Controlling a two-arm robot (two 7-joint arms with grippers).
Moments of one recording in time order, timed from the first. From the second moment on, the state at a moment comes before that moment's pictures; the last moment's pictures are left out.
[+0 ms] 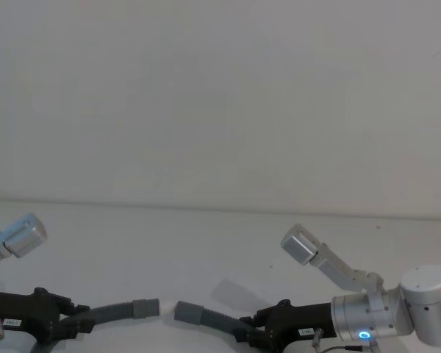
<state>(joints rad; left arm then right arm) -0.80 0.70 0.73 -1.05 -0.52 0.22 -1.06 0.83 0.38 -0.78 -0.93 0.45 0.32 0.96</state>
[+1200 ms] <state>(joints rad) -0.78 0.71 0.73 -1.08 -0.53 0.23 -1.04 0.85 0.38 -0.80 -0.90 0.48 0.31 0.96</state>
